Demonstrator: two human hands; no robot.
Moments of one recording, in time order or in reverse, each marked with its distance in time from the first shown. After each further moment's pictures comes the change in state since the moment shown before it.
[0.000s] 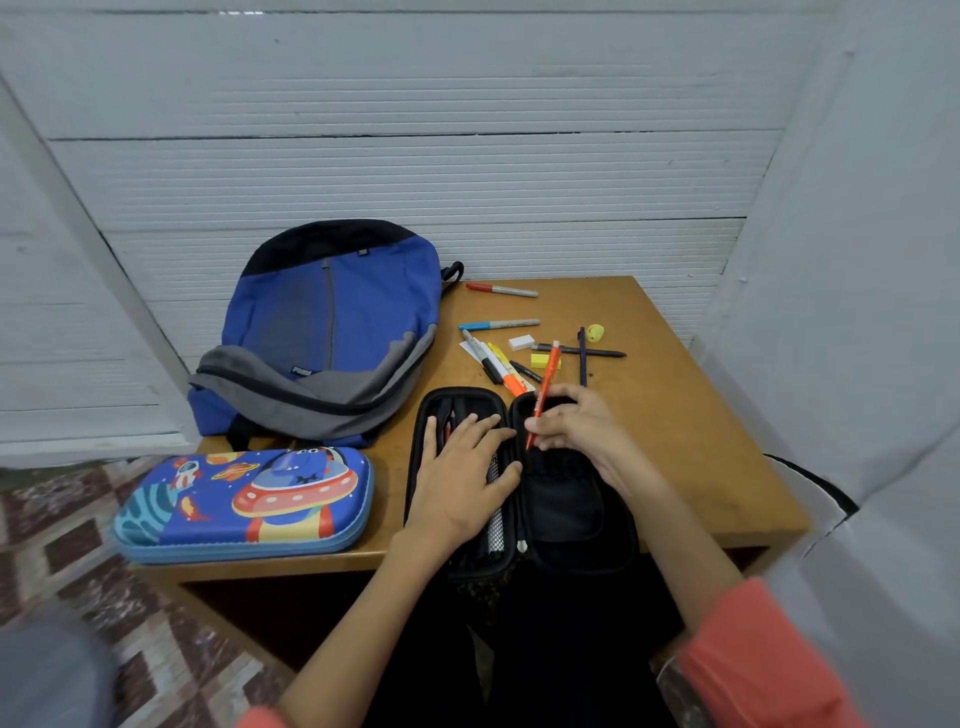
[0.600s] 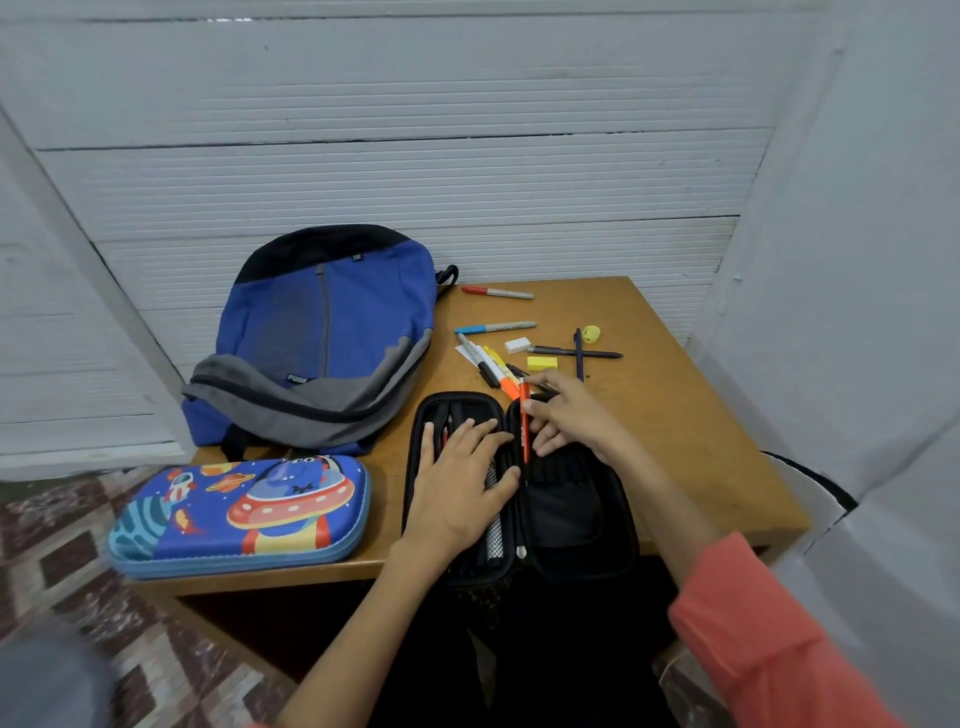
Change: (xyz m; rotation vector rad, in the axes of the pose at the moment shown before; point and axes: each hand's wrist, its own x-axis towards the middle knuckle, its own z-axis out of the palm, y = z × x) left_hand 0.001 0.000 0.002 0.019 0.004 -0.002; right_hand 0.027 -0.006 -0.002 -0.288 -0.051 -0.051
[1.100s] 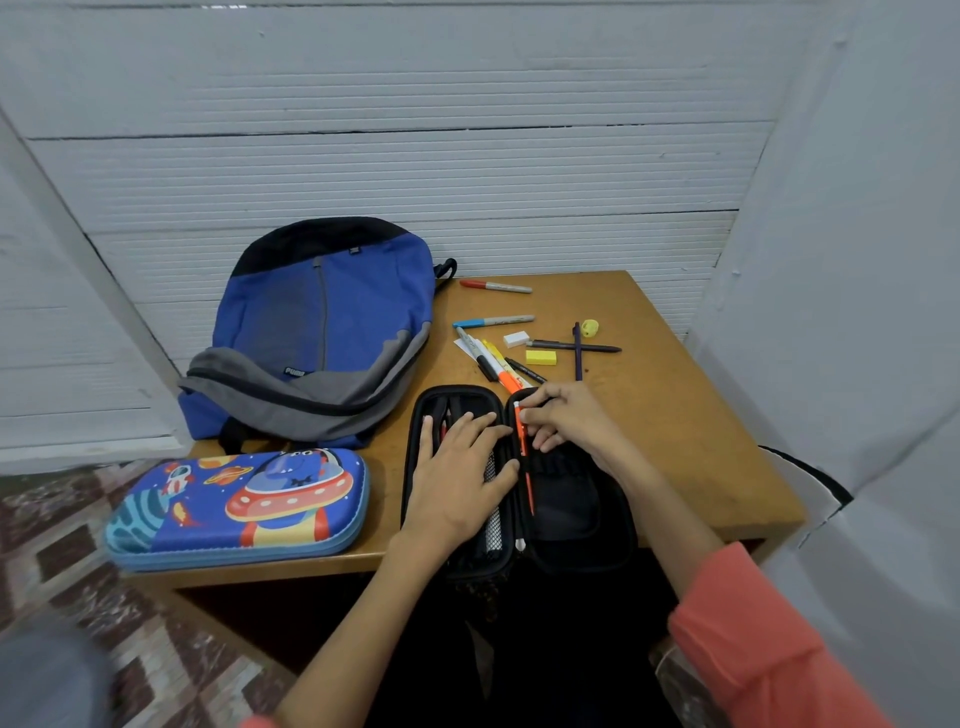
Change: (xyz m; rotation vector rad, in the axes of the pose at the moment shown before) left_hand -0.001 0.002 -0.002 -0.012 -0.002 -0.008; right_hand -0.006 0.012 0.004 0.051 0.043 -0.036
